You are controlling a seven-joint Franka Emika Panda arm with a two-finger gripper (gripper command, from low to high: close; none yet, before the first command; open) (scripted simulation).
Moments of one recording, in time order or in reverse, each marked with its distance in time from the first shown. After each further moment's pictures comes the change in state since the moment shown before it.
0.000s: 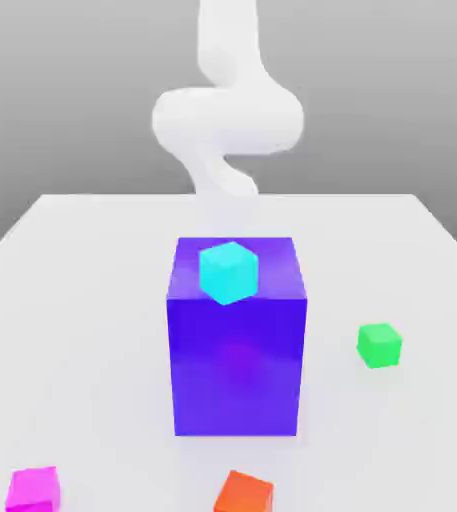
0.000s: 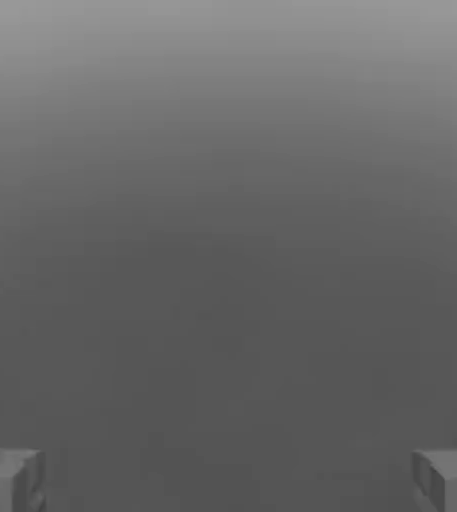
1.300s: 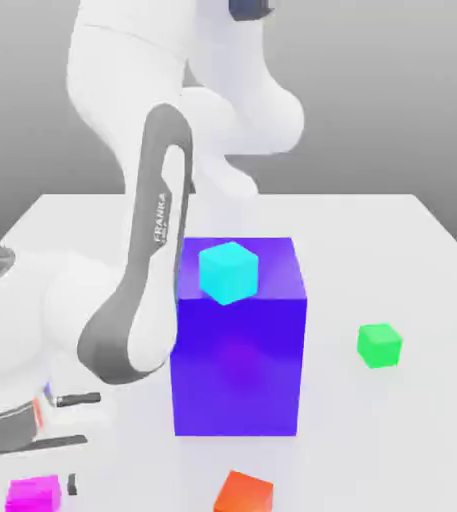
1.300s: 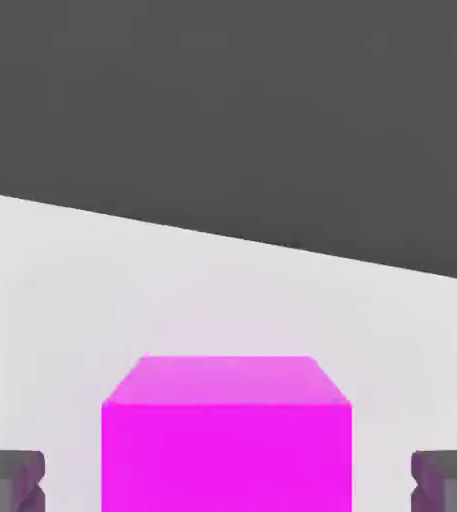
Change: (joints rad) arm -0.111 1.274 -0.240 0.088 0.361 0.406 -0.822
